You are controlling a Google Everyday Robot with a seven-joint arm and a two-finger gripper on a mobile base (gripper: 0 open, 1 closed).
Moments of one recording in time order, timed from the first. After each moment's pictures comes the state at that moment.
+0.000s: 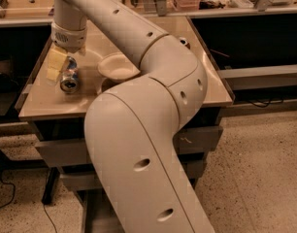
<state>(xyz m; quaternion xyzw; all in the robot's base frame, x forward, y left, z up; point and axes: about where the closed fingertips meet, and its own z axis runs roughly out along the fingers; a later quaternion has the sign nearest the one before) 0.681 0.240 0.846 -0.61 0.77 0.14 0.09</state>
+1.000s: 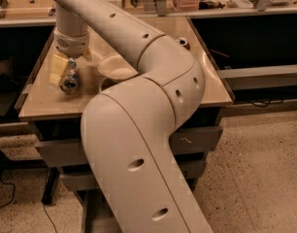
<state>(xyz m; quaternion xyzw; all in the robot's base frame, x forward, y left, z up) 0.684 0.231 0.824 -0.57 0.81 0.12 0.07</state>
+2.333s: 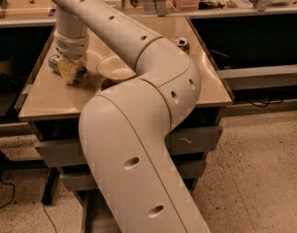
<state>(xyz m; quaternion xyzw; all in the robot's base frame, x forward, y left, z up) 0.684 0.235 0.811 -0.56 0.82 0.13 0.05</state>
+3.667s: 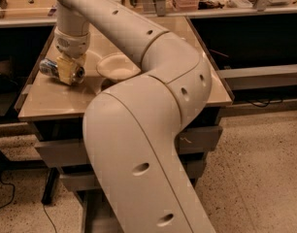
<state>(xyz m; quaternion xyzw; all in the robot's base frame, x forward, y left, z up) 0.678 0.228 0.830 -0.57 0.81 0.13 0.07</state>
